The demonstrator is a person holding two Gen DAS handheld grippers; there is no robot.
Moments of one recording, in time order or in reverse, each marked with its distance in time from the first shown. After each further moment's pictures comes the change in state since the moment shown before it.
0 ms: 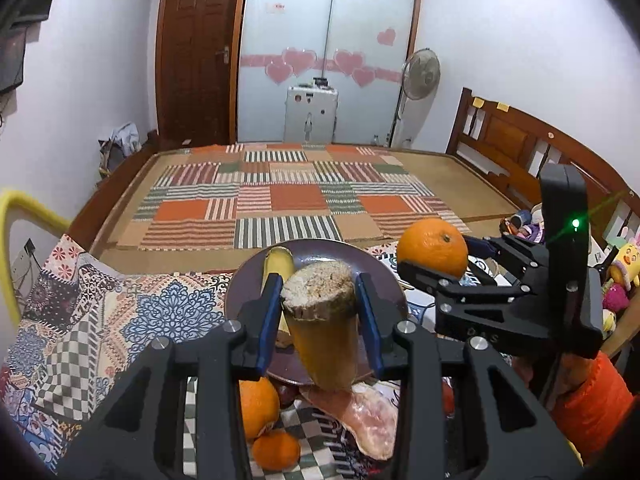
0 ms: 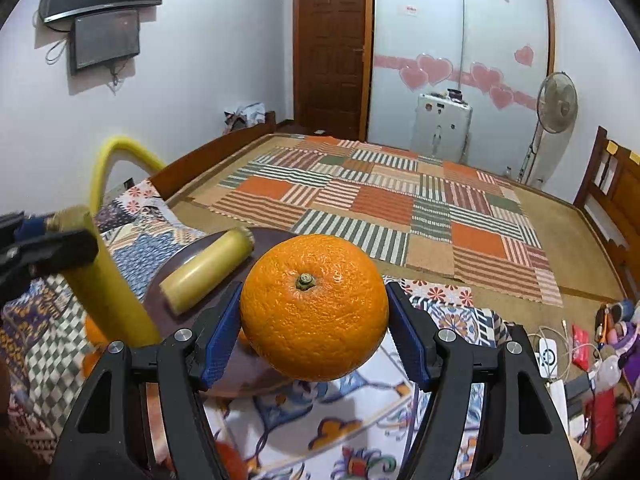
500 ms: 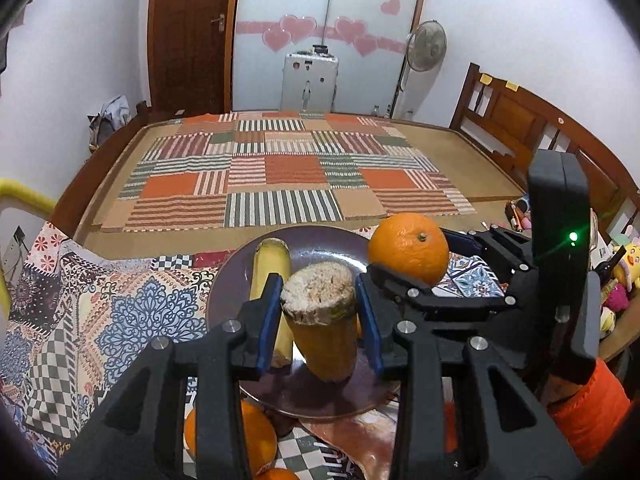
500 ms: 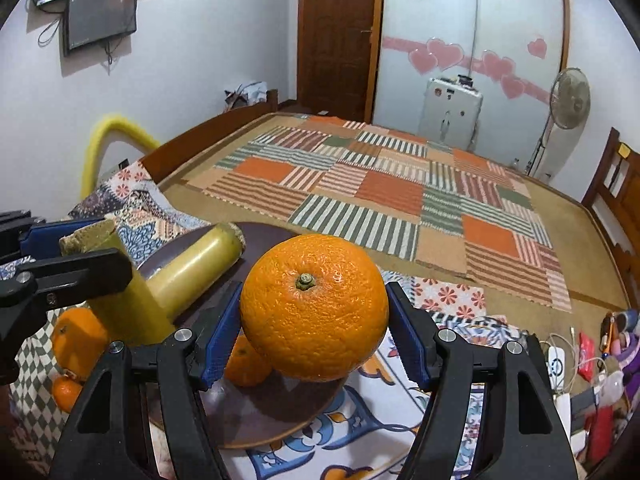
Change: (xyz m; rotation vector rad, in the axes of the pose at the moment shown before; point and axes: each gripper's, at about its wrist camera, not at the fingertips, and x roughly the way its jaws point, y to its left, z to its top) left arm 0.056 0.008 0.014 -0.014 0.120 -0.018; right arm 0.036 0.011 0.002 -0.035 0.085 0.021
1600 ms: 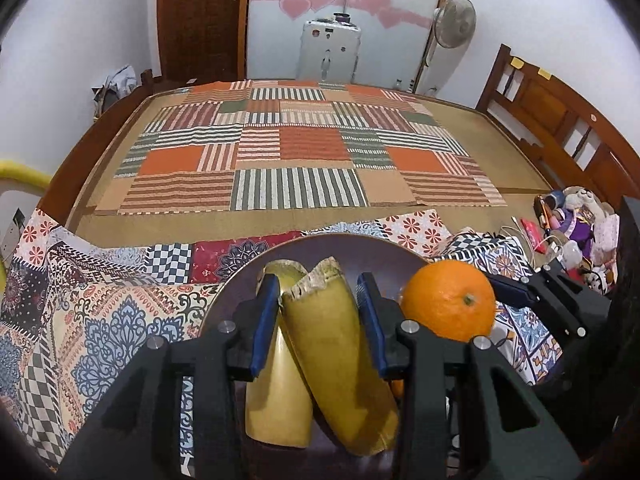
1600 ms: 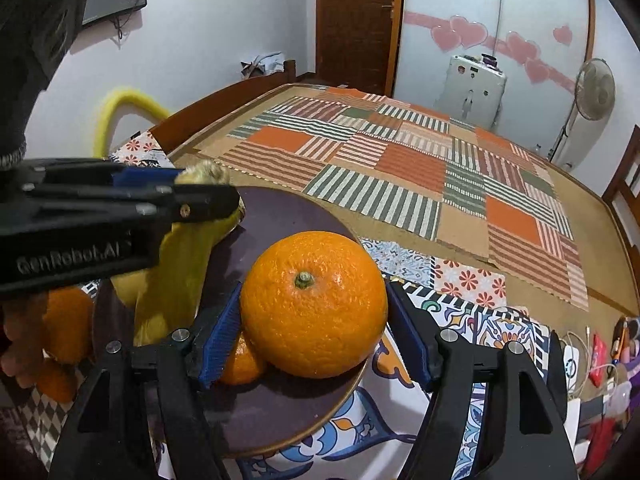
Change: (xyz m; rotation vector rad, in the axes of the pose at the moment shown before) left arm 0.082 0.016 0.027 -0.042 0.109 0.053; right arm 0.019 -0.003 -0.001 -0.027 0.081 0.069
